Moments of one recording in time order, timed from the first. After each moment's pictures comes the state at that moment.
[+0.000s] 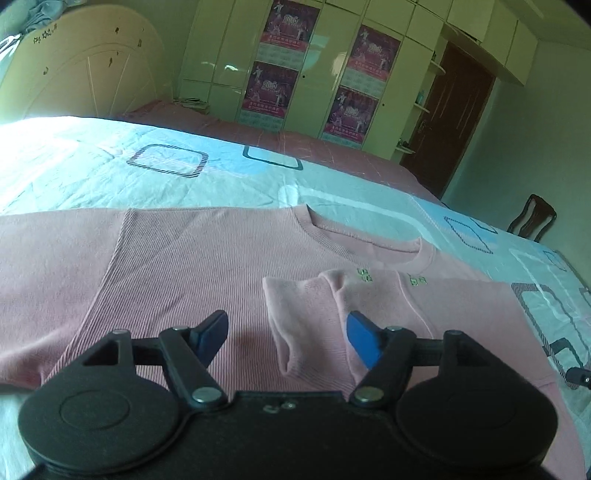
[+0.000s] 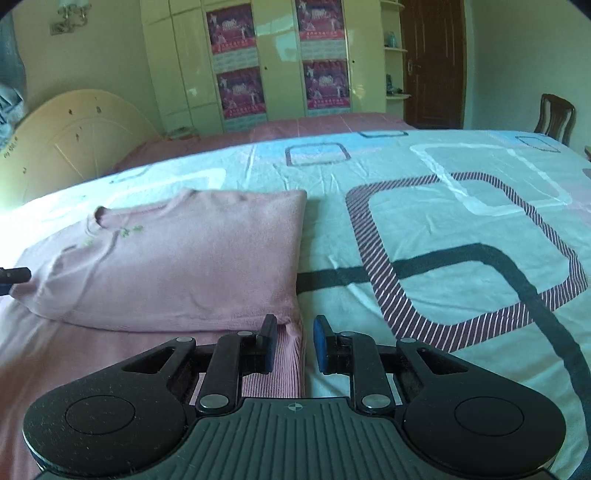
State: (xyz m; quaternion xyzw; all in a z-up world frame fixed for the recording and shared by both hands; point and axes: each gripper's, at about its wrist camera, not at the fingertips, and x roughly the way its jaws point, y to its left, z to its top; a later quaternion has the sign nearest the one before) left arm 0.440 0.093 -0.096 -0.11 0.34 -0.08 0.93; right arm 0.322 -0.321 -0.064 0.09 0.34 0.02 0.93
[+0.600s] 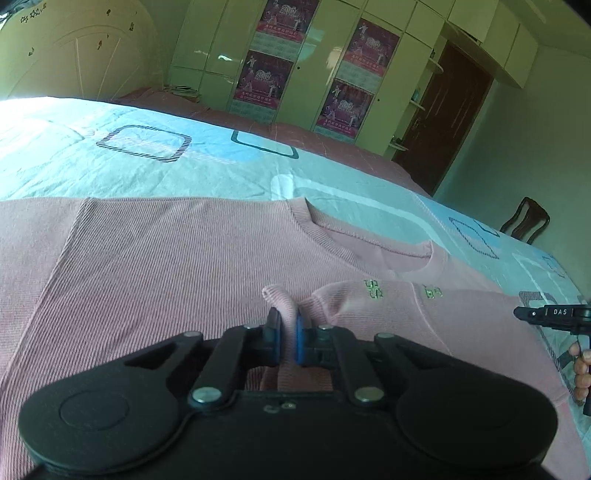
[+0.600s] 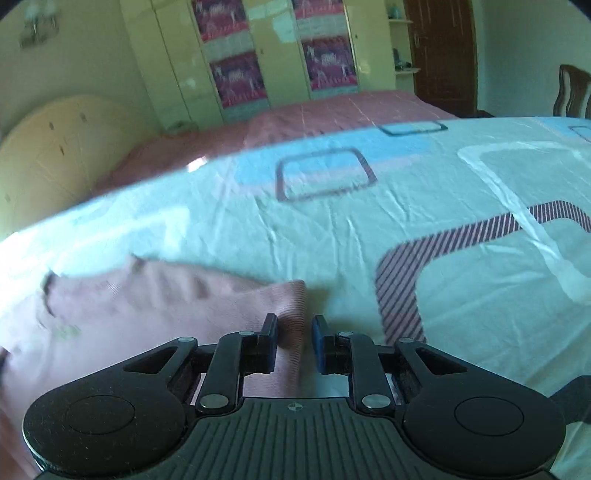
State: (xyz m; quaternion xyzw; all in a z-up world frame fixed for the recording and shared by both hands) left arm 0.481 0.085 -0.127 -0.13 0.35 -0.09 0.92; right arm 0.503 -0.345 -0.103 0.12 0.39 0.03 0.91
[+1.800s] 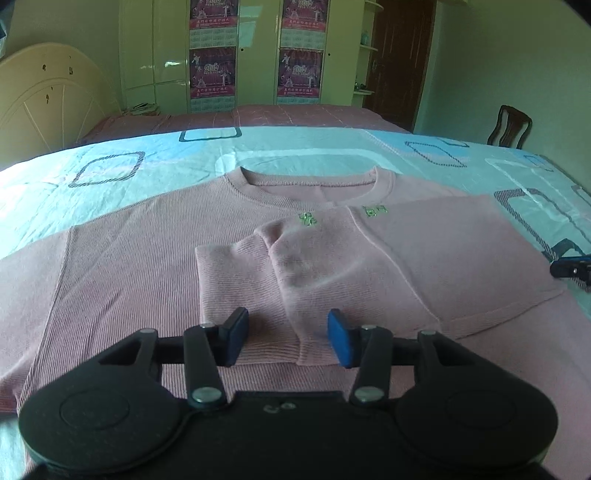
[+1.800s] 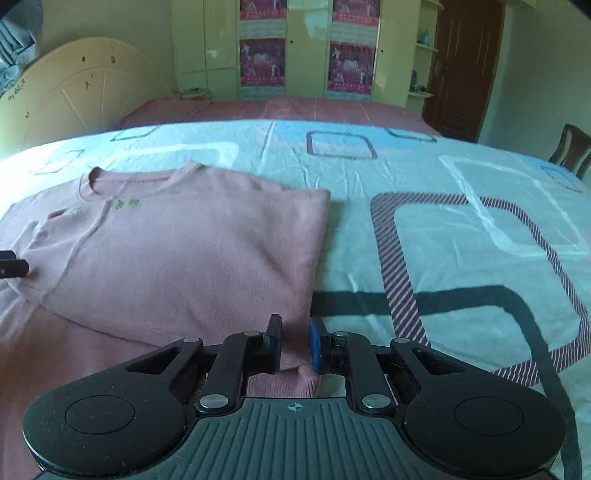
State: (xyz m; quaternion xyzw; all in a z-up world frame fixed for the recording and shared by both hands) left arm 0.428 0.035 -0.109 0.03 0.38 -0.13 0.92; right arm 0.370 -0.288 -0.079 0.01 0.40 0.03 0.92
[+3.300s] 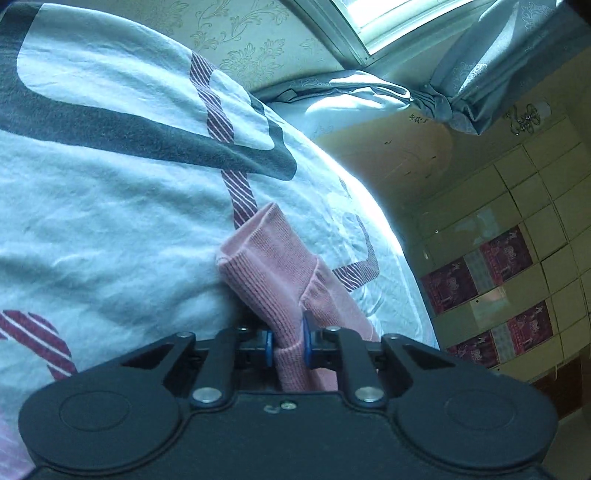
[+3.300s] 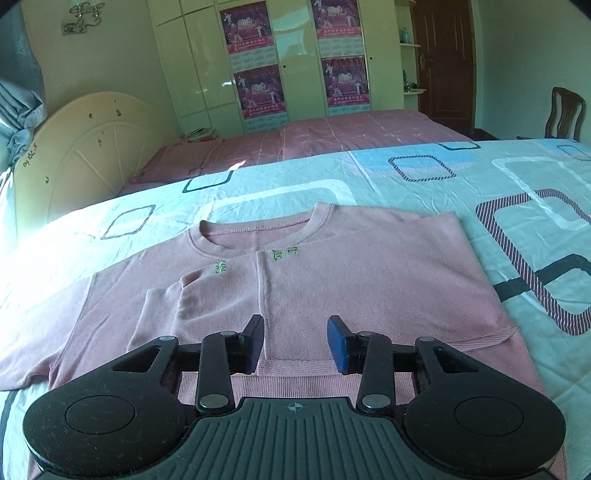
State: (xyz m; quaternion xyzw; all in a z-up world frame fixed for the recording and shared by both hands) left arm 0.299 0.497 -0.111 -0.48 0.19 0.22 0.83; right arm 0.359 -0.128 -0.024 0.12 0.36 0.01 0.92
